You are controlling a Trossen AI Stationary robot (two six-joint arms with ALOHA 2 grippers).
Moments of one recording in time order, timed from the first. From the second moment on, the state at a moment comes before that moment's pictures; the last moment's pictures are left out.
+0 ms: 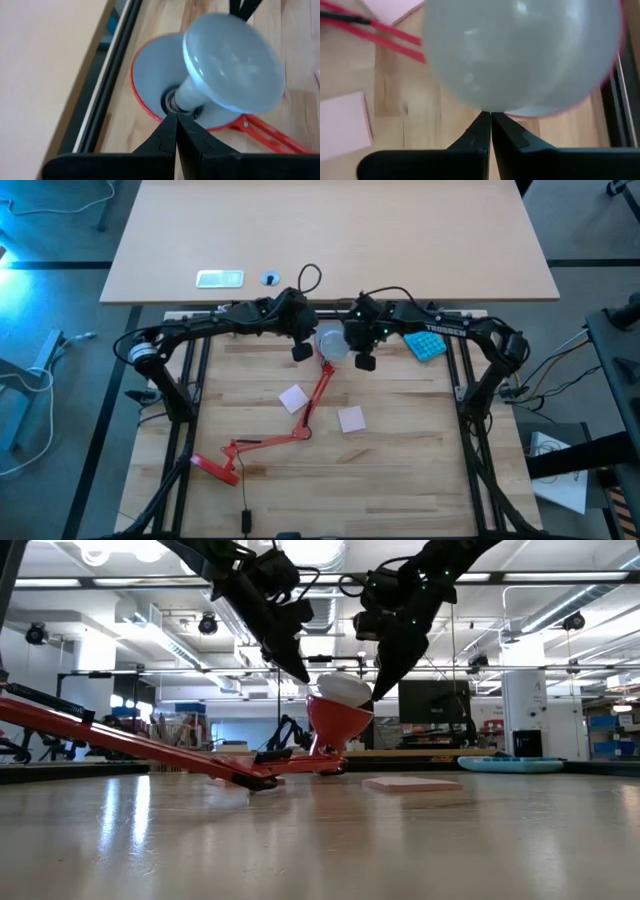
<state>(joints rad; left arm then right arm) 0.47 1.67 1.36 -0.48 0.02 0.30 -0.47 1.67 1.33 -0.71 -0.18 -0.40</state>
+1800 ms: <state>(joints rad) 0.55 1.45 1.07 -0.34 -0.17 0.35 -0.46 1.84 1.00 0.60 -0.14 -0.25</state>
